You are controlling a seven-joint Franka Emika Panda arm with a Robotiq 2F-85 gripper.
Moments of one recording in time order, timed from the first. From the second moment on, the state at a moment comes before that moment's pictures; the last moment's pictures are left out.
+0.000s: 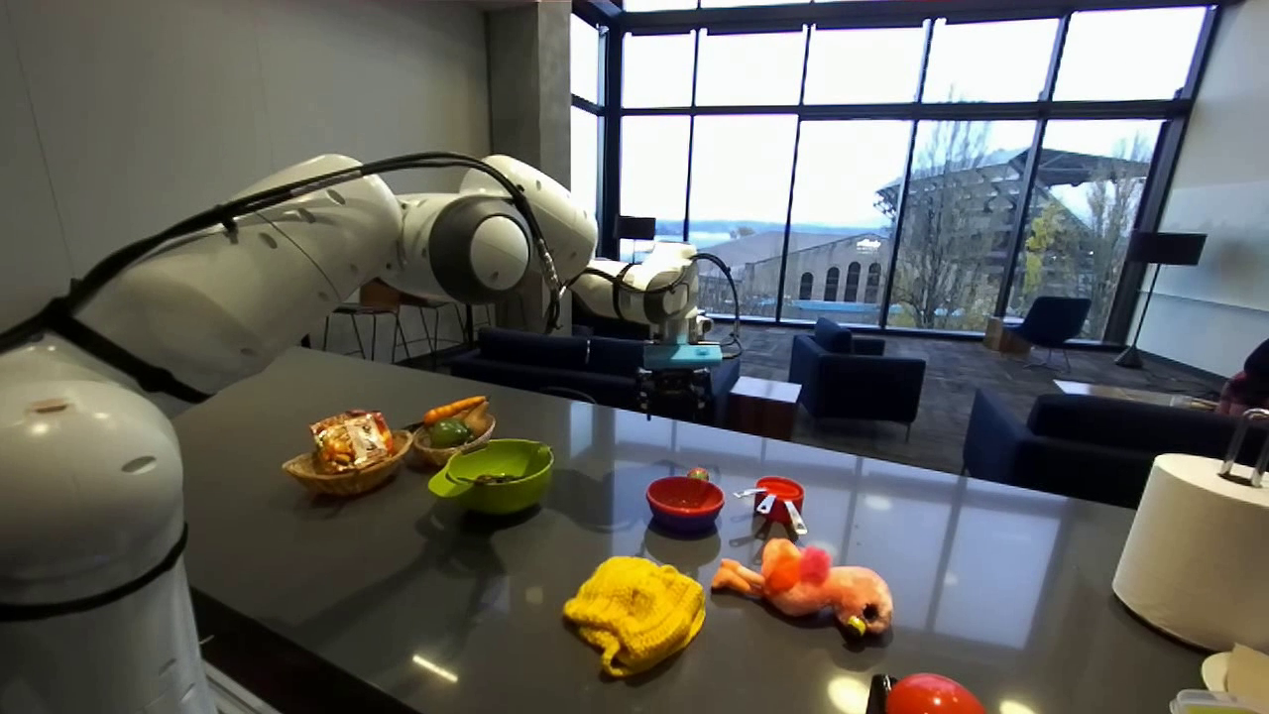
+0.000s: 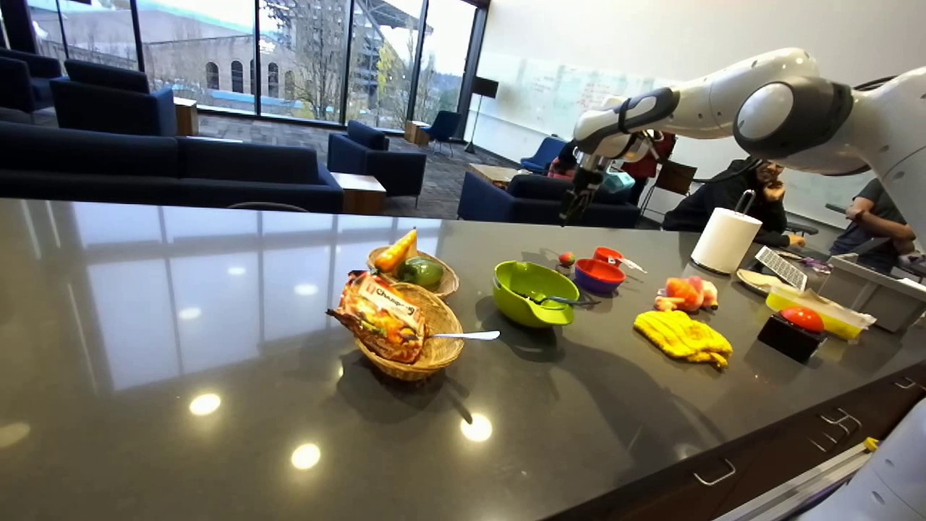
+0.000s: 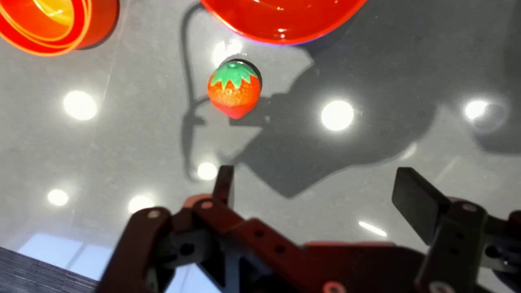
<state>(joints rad) -0.22 0.91 0.02 -1.05 0.01 2.11 -0.66</state>
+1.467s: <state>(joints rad) -0.28 1.14 0.03 -0.85 -0.01 2.13 -0.85</state>
